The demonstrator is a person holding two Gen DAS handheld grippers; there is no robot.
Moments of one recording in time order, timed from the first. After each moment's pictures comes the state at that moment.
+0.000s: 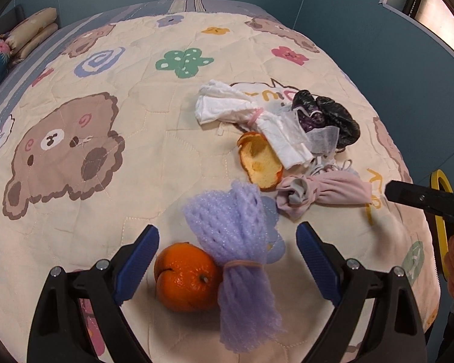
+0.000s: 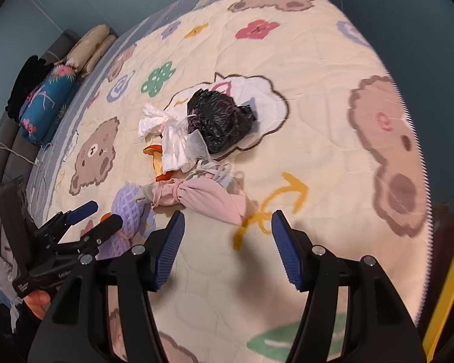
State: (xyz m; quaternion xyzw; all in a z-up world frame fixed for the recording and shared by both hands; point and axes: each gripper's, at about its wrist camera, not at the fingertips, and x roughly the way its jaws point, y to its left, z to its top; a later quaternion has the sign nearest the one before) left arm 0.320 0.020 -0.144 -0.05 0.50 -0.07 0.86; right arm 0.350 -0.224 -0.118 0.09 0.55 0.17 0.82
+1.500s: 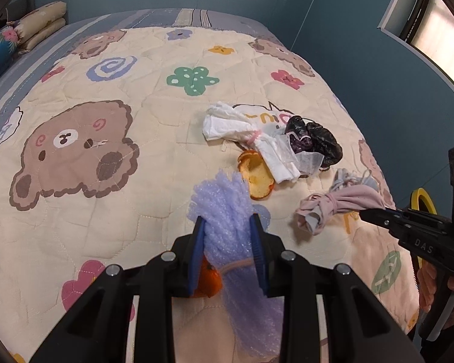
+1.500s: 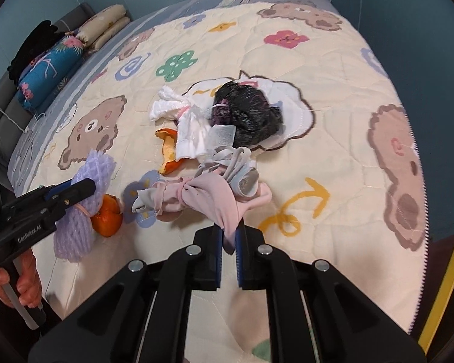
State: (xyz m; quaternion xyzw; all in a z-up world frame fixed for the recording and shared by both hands) left arm 0.299 0.041 -0.112 -0.10 0.47 -0.08 0.87; right arm 0.326 -0.196 -0.110 0.01 0.52 0.17 0.84
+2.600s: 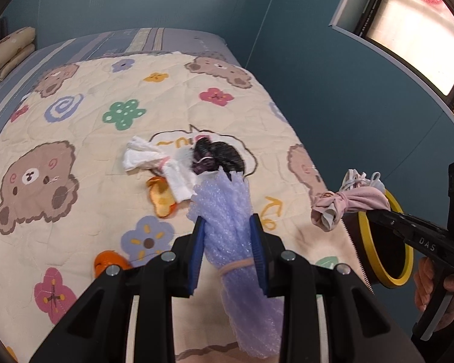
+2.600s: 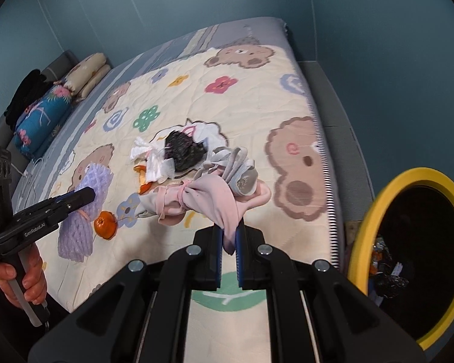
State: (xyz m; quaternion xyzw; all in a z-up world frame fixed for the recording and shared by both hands) left arm 0.280 -0.054 -0.051 -0.08 0.43 -0.15 0.89; right arm 0.265 -0.324 -0.041 0.08 0.45 0.11 0.88
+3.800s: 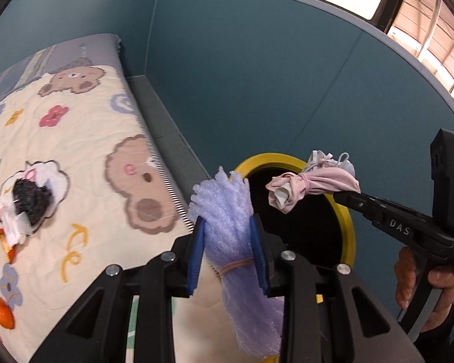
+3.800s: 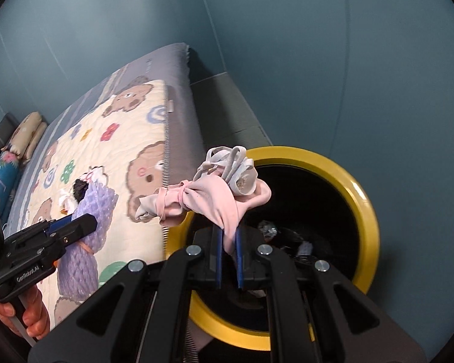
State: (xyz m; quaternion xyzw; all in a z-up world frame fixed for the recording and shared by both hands) left arm 0.269 -0.303 -0.045 0.00 0.44 -0.32 0.84; right arm 0.198 -0.533 -0.030 0.15 0.43 -0.06 0.89
